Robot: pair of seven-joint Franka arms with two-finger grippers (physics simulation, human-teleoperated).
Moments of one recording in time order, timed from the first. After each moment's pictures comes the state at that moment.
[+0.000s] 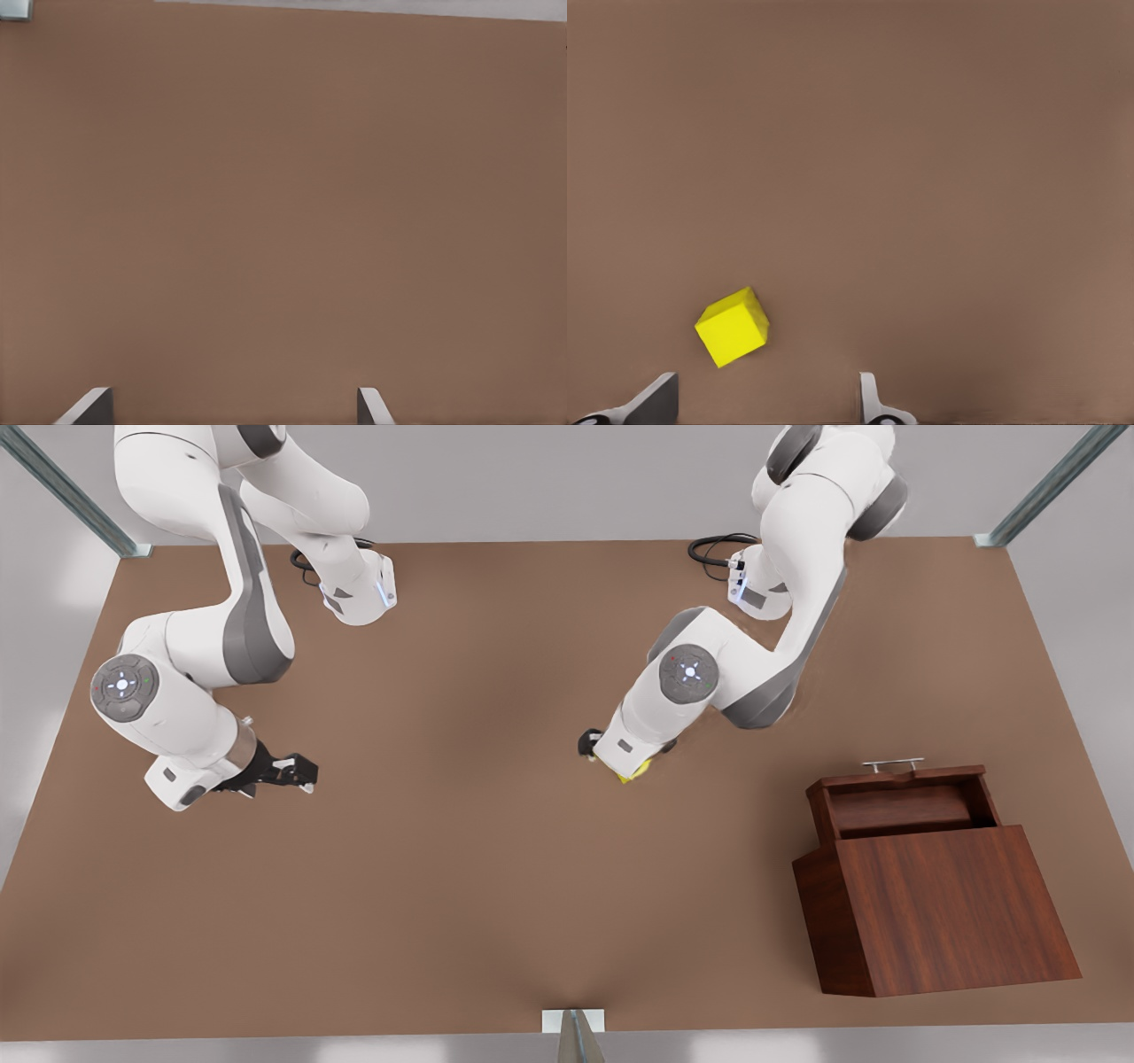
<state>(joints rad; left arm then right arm) -0.40 0.60 -0.37 -1.17 0.02 1.77 -0.74 -0.17 0.23 0.33 -1.55 -0.05 1.79 0.10</state>
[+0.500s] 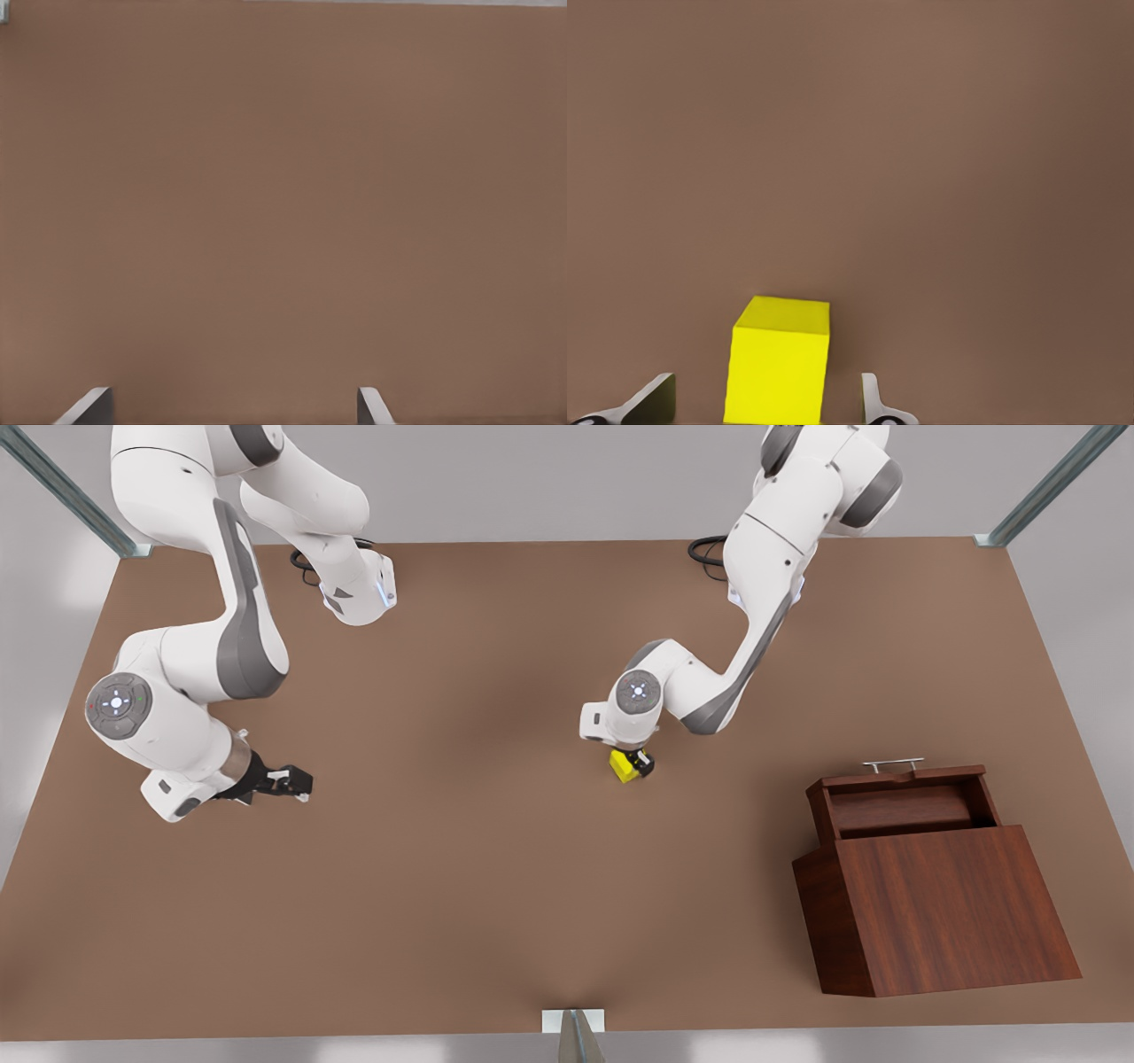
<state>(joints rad) -0.44 0.49 -0.28 -1.83 0.10 2.22 0.16 -0.18 0.26 0.33 -1.54 -0.06 1.80 0.11</state>
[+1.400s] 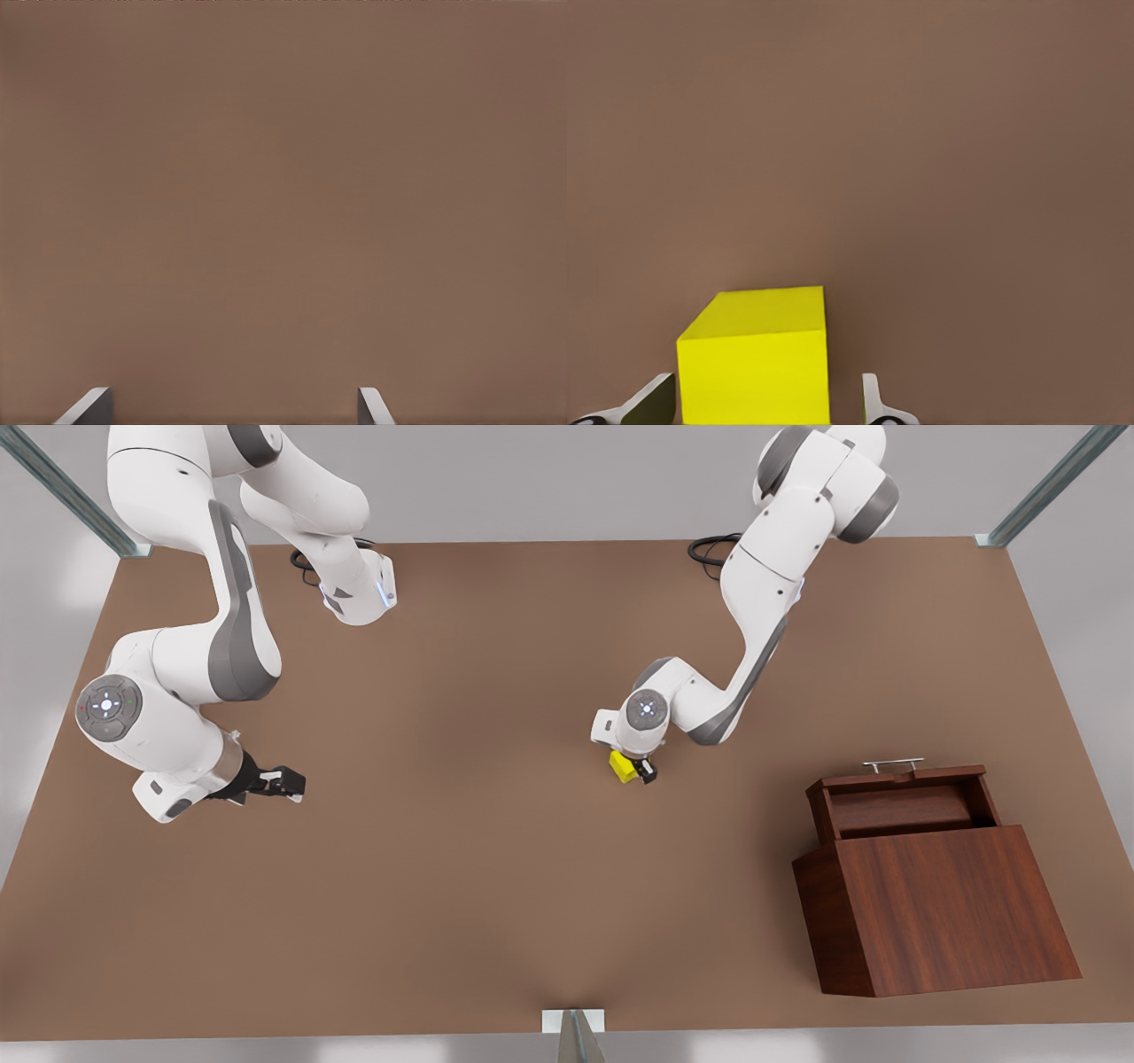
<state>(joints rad) -0.42 0.56 -0.27 -1.92 0.12 2.34 0.33 -0.19 0.26 0.32 -1.54 -0.05 1.79 0.10</state>
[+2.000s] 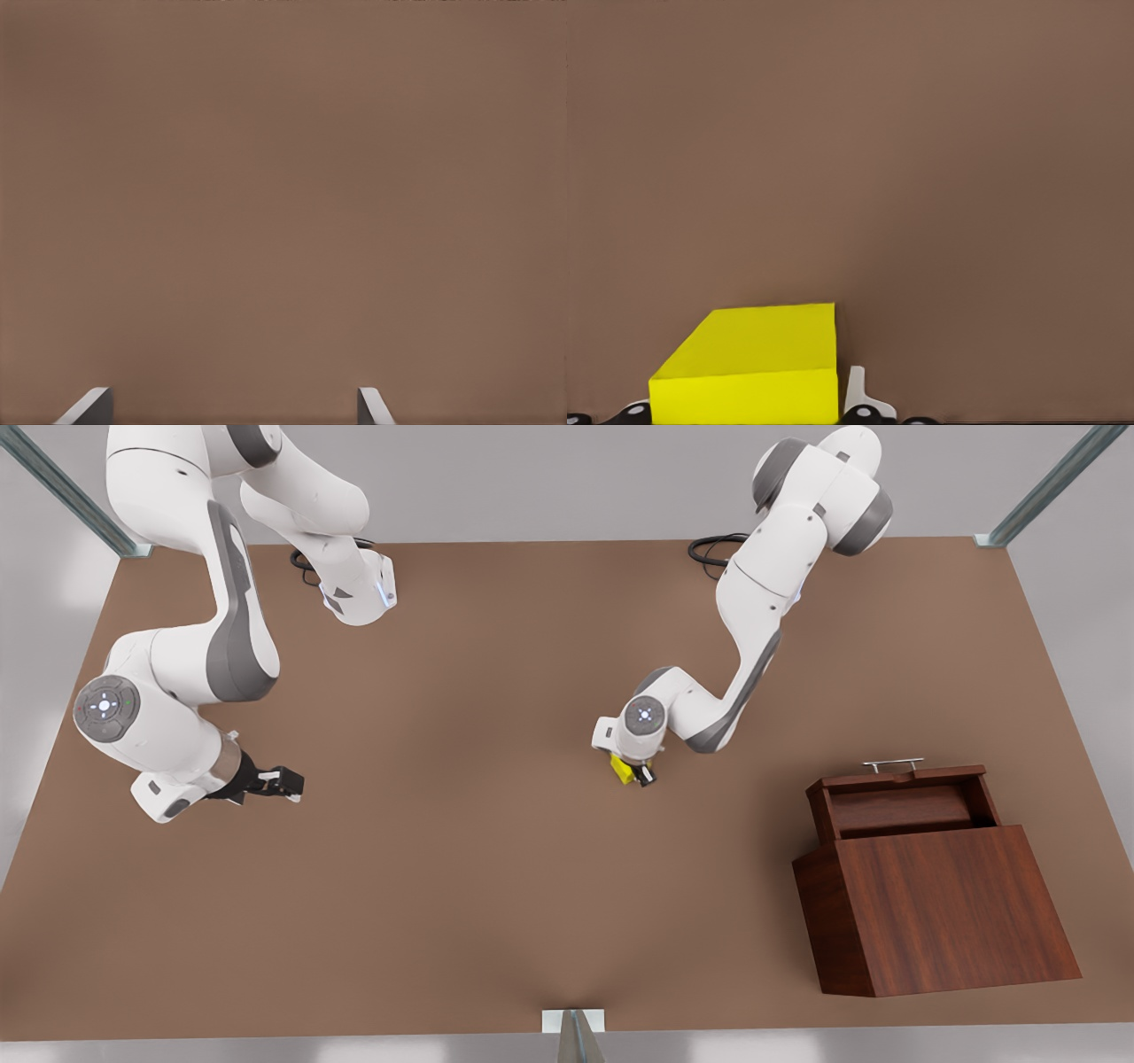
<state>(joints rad) -0.42 0.61 -0.26 -1.92 0.22 2.40 0.30 -0.20 0.26 0.32 -1.54 -0.05 1.79 0.10</state>
